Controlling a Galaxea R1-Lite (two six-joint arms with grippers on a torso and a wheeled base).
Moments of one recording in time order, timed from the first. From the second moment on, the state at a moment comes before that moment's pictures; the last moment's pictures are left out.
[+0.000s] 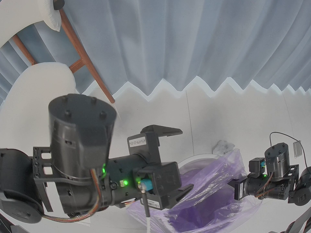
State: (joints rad) left arm -1.00 1.56 -0.87 -0.35 0.05 0.85; right arm 0.59 1.57 -0.32 -0.54 -0.08 0.24
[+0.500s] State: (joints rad) left arm -1.08 1.70 -0.72 -0.65 0.20 0.88; right arm 0.57 1.65 -0.46 -0.54 -0.09 0.30
